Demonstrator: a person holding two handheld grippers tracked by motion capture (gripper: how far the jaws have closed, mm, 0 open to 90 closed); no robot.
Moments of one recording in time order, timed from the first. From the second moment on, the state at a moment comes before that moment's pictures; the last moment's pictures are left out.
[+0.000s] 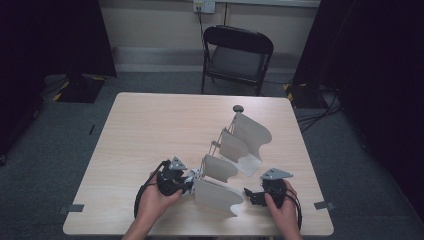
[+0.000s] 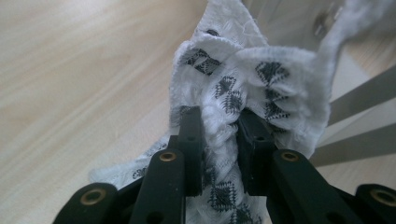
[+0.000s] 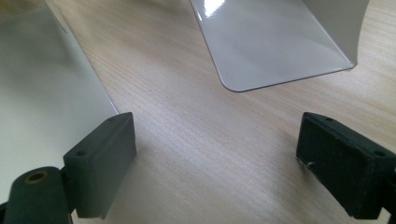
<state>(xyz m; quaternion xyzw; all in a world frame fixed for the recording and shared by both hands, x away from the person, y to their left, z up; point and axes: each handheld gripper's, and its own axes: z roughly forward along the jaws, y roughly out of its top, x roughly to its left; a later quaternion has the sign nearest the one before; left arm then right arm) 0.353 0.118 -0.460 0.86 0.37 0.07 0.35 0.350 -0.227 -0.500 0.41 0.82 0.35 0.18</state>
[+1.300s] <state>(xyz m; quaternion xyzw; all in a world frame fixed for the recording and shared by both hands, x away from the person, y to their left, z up) 0.347 0.154 -0.483 0.85 0.38 0.14 0.34 0.350 -0.227 -0.500 0.41 0.82 0.35 0.18</state>
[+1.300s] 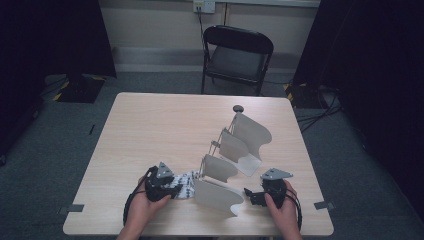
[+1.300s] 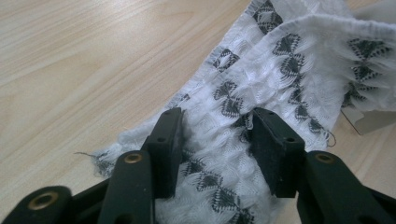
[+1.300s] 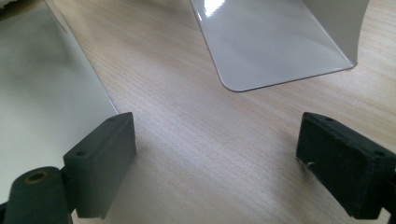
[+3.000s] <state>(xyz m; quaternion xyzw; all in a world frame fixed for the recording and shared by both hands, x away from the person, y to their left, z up) 0.359 0.134 -0.426 0.83 0.39 0.10 0.39 0.350 -0.227 -0.500 0.41 0.82 0.35 0.18</state>
